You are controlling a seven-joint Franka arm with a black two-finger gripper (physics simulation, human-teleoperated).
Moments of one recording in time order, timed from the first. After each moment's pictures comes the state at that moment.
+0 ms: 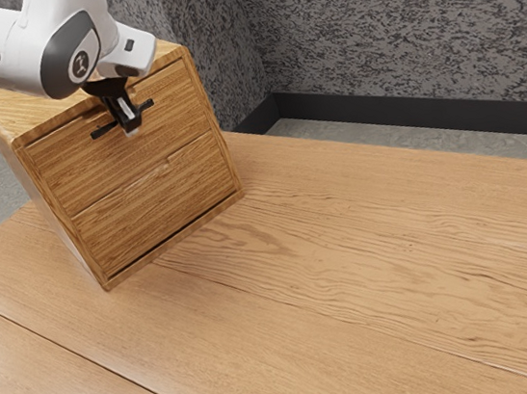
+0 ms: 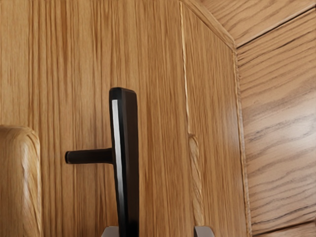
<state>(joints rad) 0.35 0.43 -0.11 -0.99 0.40 1.77 0.65</state>
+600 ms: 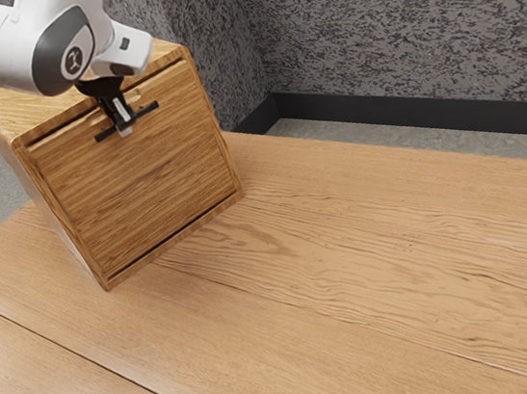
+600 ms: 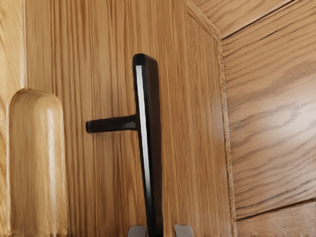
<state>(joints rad) 0.35 0.39 -0.11 -1.02 0.39 1.74 0.65</state>
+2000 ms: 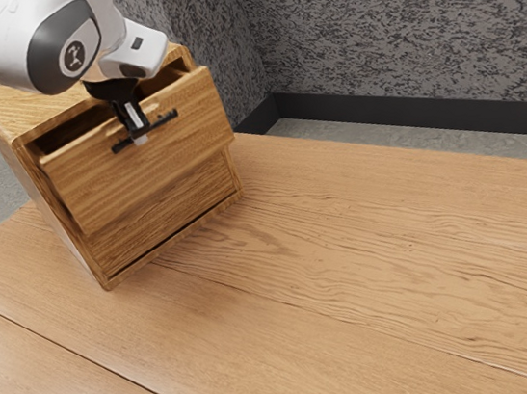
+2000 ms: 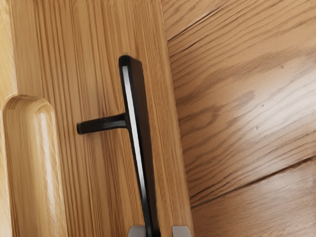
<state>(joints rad) 0.34 0.26 -0.19 -1.17 0.36 1.70 0.65</state>
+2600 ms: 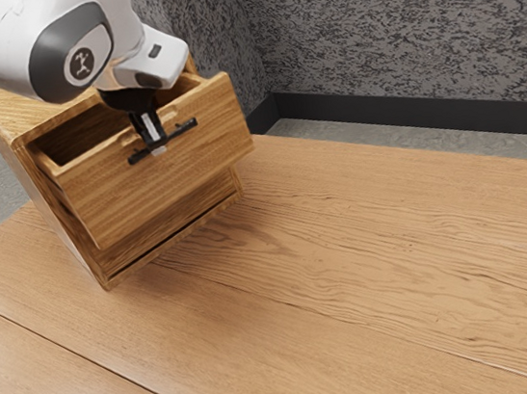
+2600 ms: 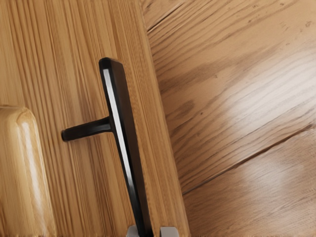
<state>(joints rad) 0.35 0.15 -0.26 -1.31 0.35 1.70 0.64</state>
